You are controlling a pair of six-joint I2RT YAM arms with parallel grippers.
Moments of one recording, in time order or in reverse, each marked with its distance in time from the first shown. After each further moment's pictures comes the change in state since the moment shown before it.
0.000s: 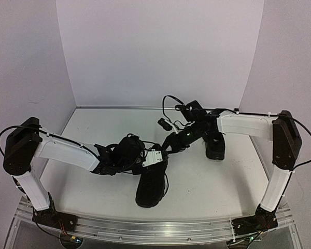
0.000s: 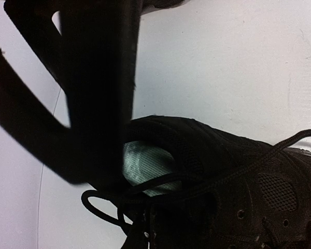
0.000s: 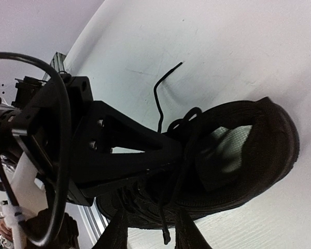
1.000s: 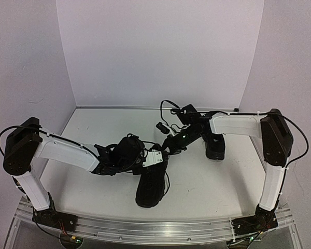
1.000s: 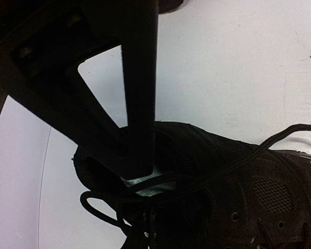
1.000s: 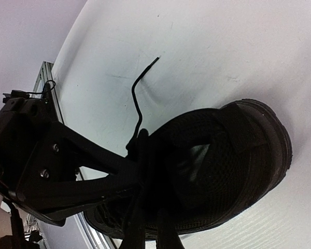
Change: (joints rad) left arm 0.001 0.000 -0.008 0.022 0.020 0.017; right arm -0.011 0.099 0.037 0.022 0.001 0.045
